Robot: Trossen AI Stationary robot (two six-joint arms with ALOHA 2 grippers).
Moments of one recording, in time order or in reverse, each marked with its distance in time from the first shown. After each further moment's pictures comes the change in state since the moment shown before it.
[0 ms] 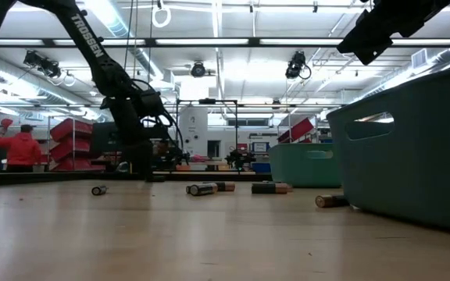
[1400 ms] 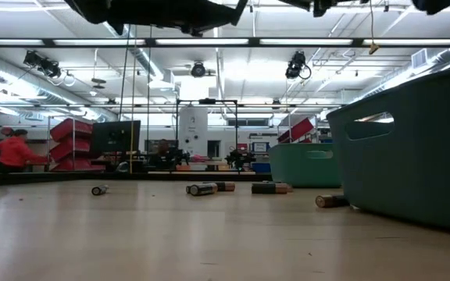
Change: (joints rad) left arm -0.749 -0.410 -0.033 0.715 0.067 -0.171; right arm -0.008 0.335 0.000 0.984 0.367 -0.589
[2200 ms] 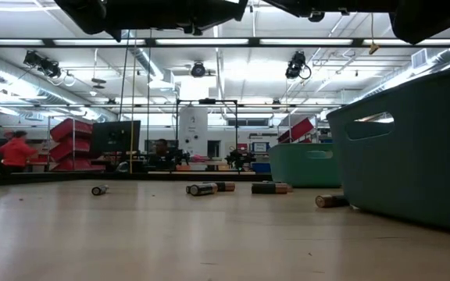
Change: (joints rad) left arm -0.079 0.045 -0.081 0.231 -0.083 0.023; right arm -0.012 0.260 0.000 0.575 0.168 -0.180
